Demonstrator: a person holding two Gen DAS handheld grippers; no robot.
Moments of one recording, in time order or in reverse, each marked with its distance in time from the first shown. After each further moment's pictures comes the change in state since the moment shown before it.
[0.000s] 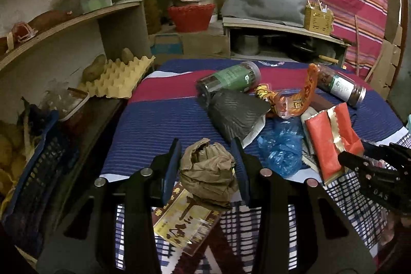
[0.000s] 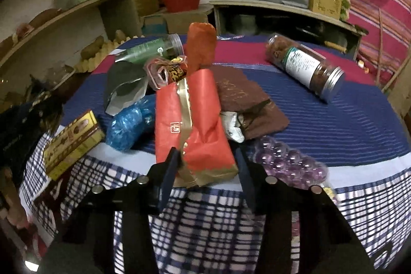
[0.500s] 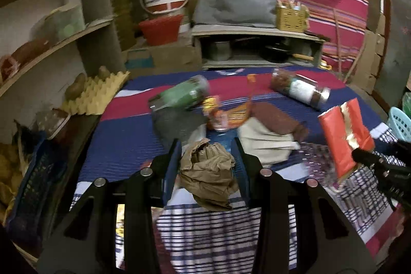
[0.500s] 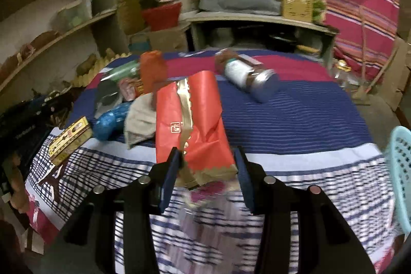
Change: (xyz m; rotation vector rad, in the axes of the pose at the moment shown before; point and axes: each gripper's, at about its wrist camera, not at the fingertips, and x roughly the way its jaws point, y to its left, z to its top) left arm -0.033 -0.085 0.018 0.089 -0.023 -0.067; right arm -0.079 -0.095 -0.011 0.074 -0.069 -0.040
